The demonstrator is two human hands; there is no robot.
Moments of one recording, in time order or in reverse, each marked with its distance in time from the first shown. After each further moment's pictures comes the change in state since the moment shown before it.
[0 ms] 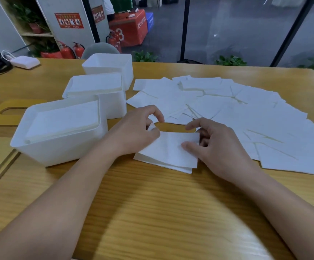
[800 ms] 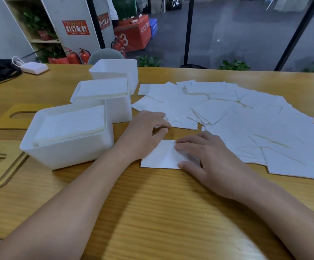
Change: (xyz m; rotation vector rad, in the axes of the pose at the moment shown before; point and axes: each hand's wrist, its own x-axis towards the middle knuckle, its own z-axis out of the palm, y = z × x) left_hand 0.014 -0.018 0.018 0.224 0.155 0.152; right_hand -0.010 -0.006 0.008 -0.513 -0.242 -0.327
